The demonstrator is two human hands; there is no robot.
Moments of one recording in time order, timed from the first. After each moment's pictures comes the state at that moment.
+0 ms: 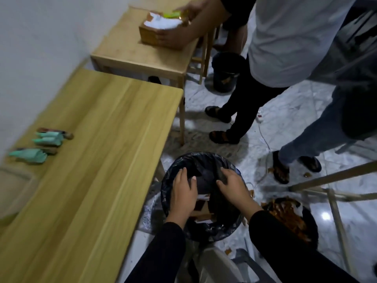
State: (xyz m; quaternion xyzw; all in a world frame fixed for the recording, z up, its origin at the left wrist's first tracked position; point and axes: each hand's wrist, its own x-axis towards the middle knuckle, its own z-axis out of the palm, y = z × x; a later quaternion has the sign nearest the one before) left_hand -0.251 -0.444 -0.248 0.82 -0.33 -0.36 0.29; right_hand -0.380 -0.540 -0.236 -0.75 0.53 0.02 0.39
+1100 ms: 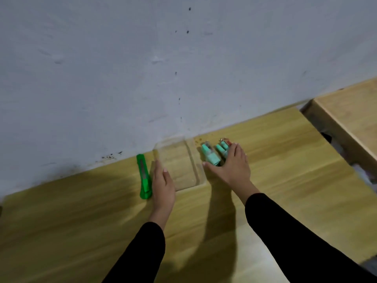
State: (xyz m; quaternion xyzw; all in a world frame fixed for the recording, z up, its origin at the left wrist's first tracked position) left_hand 0.065 -0.233 -0.232 0.84 0.22 0.01 0.50; right_hand 0.101 -0.419 -0.214 -0.96 0.14 0.10 0.23
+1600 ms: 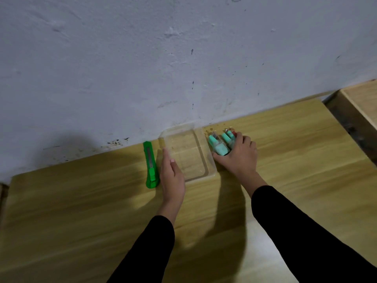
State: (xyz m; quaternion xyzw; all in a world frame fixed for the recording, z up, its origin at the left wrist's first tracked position) left_hand 0.064 -0.240 -0.237 0.80 0.23 0.05 0.56; right_hand 0.121 -0.407 -0.226 -0.98 0.14 0.05 0.16
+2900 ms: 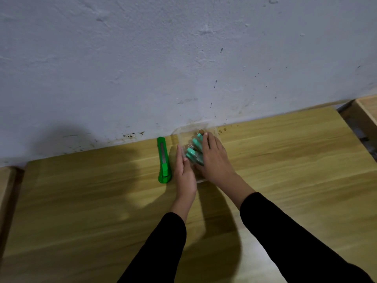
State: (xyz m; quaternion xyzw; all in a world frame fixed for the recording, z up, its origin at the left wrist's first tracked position) left_hand 0.064 -0.241 -0.231 0.58 0.25 0.06 0.77; right_hand 0.099 -0.319 -0.197 -0.97 -0.13 0.13 0.15
